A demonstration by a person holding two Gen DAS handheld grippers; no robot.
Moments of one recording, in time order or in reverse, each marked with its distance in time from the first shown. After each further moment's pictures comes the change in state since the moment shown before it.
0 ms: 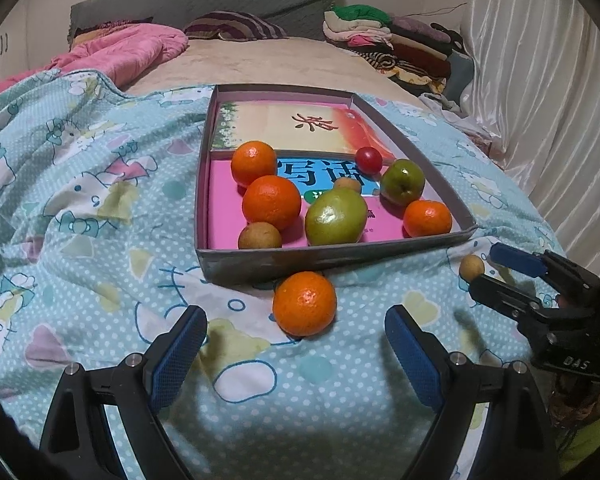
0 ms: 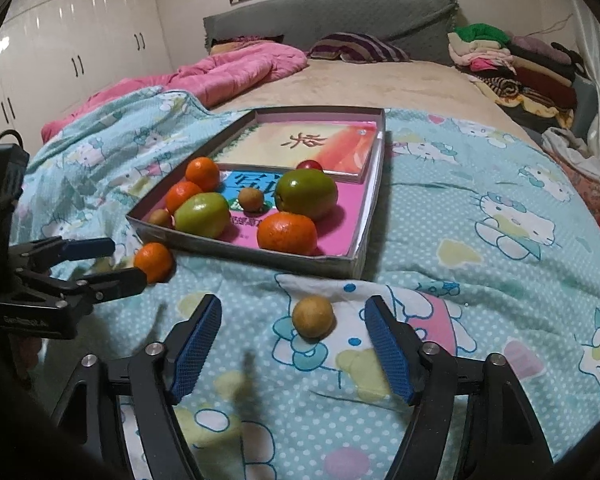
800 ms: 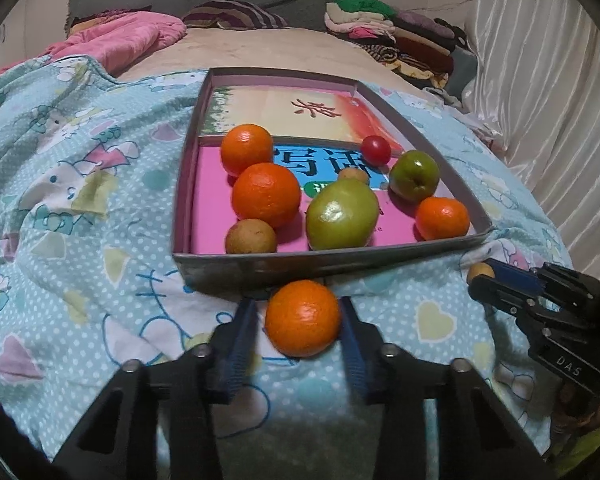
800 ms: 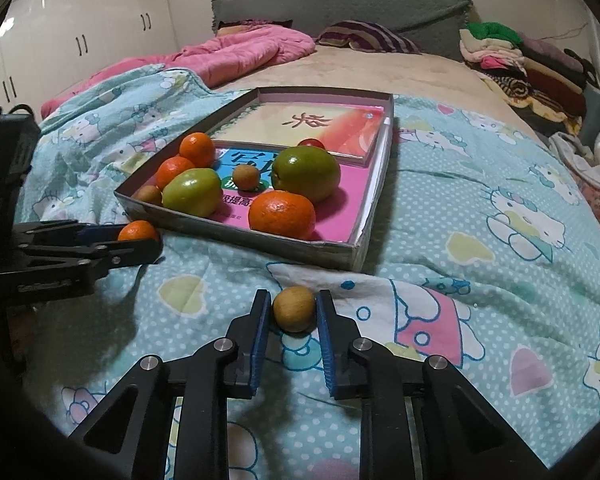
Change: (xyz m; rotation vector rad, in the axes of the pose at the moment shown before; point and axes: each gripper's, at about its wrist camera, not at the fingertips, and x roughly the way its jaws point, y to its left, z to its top) left arm 0.030 0.001 0.006 -0.005 0.030 -0.015; right arm 0.019 -0.003 -0.002 -0.050 0.051 0.001
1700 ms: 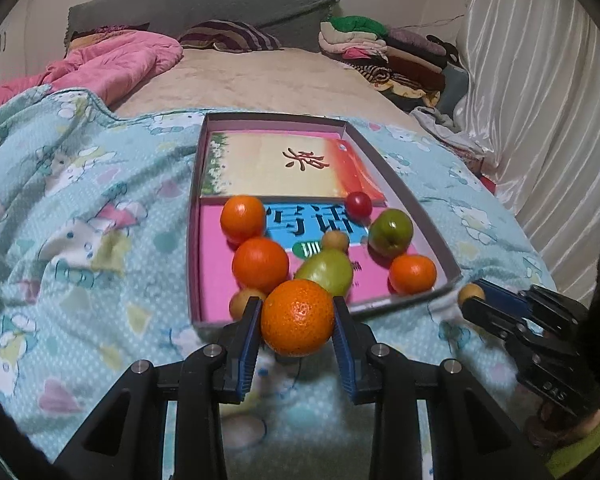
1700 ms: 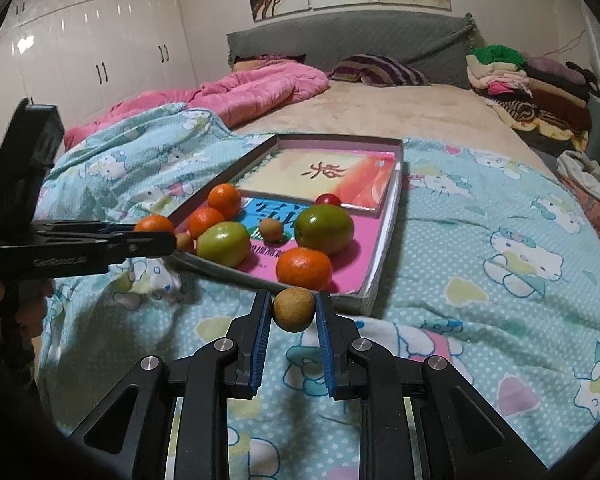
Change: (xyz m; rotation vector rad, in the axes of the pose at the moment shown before) left arm -0.034 -0.005 0.036 0.004 -0.061 -0.011; right arm -0.033 0.002 0.011 0.003 -0.138 0.061
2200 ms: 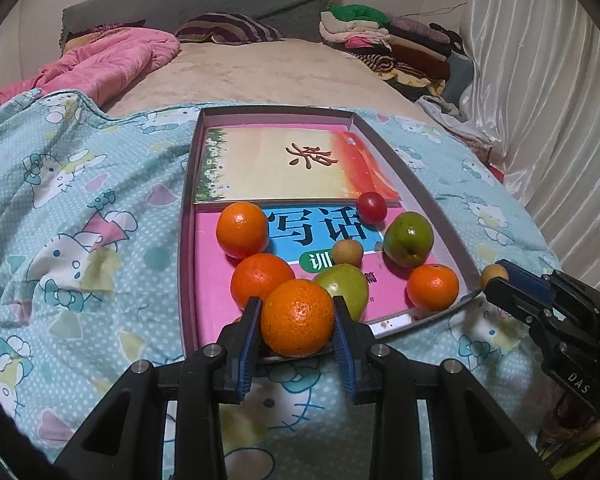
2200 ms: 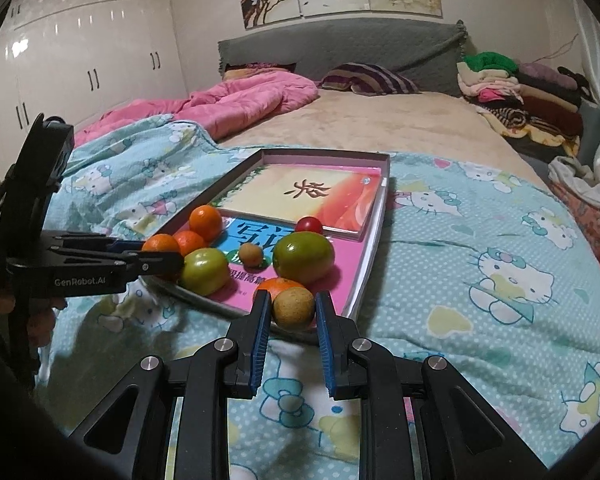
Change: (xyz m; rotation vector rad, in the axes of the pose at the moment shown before) left arm 0.023 0.001 0.012 0.014 0.033 0.016; right arm 0.006 -0.010 0.017 0.004 -0.028 -0.038
